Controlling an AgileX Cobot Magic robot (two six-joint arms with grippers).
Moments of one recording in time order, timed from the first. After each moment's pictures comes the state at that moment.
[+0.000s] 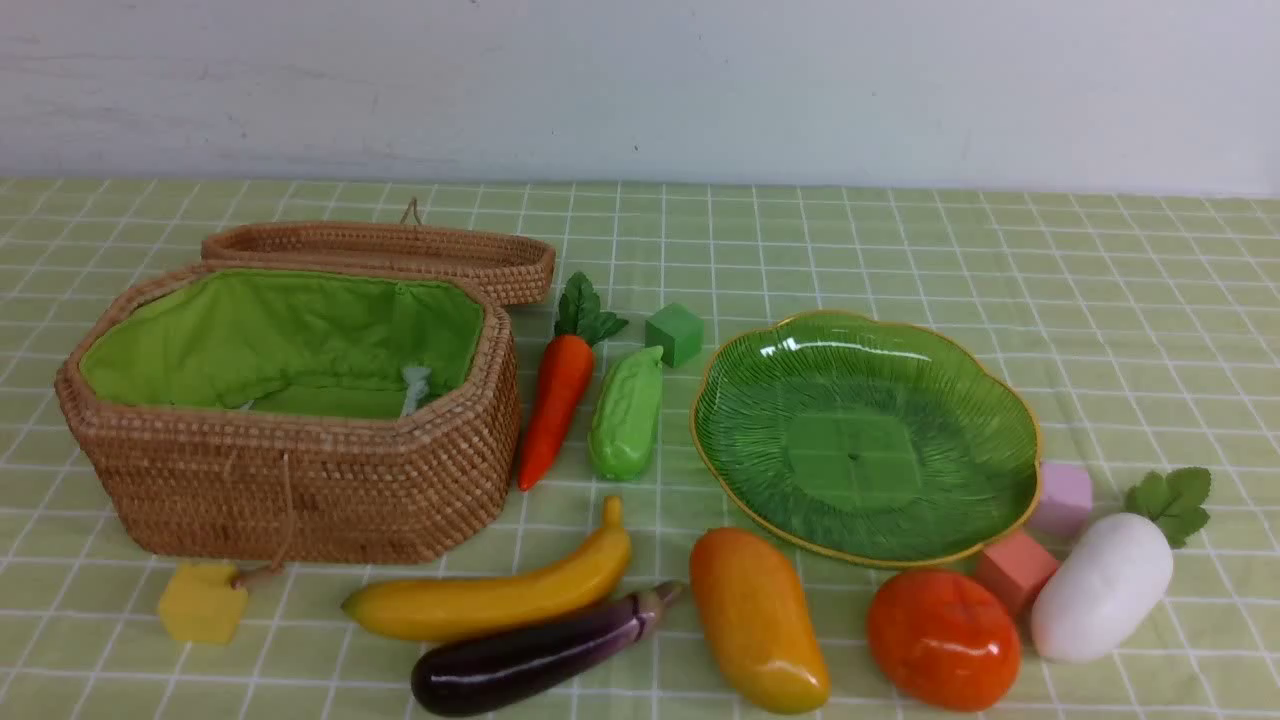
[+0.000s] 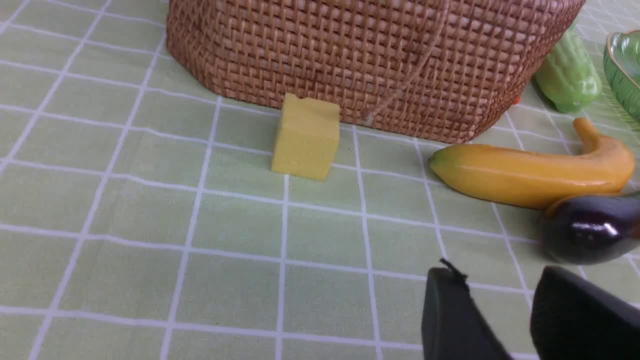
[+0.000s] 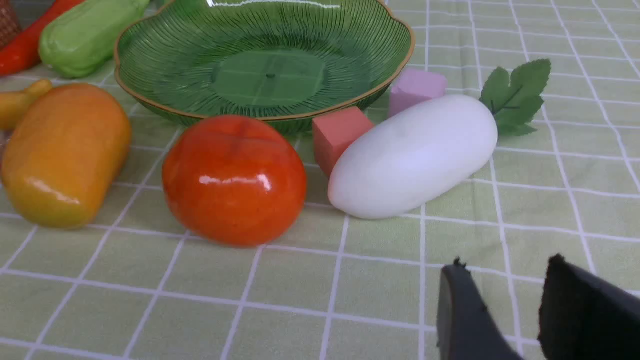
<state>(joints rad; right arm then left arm) 0.11 -0.01 0.01 0.09 0.40 -0.02 -0.15 -0.01 0.03 -0.05 0.39 -0.25</state>
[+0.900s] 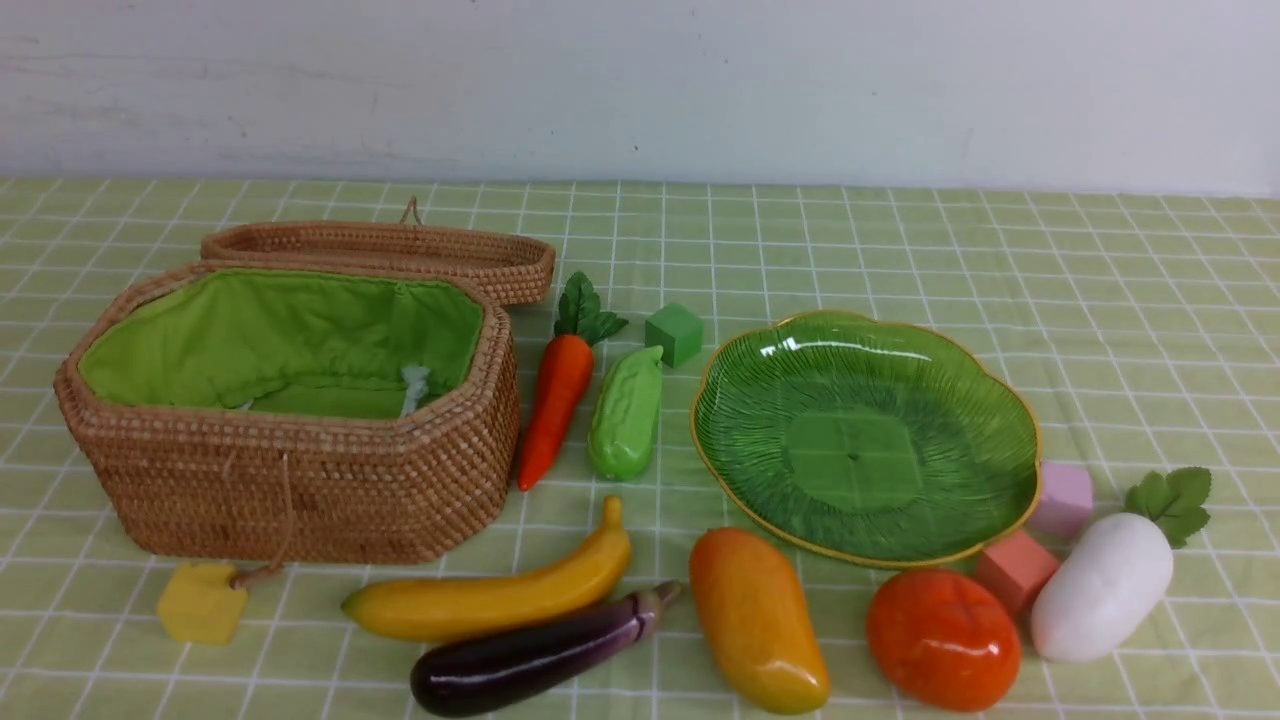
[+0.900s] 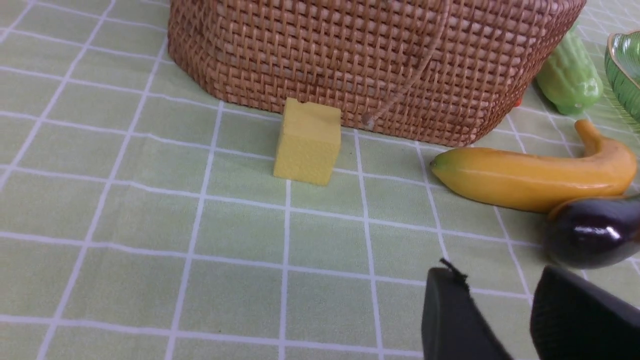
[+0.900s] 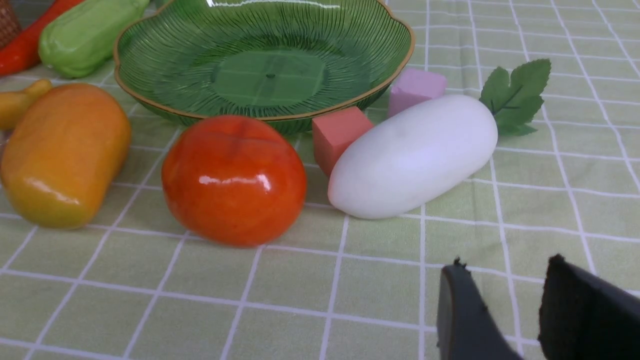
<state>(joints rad) 0.11 -0.01 0.01 0.09 0.40 -0.02 -0.15 -0.01 0.03 -0.04 0.37 -0.25</state>
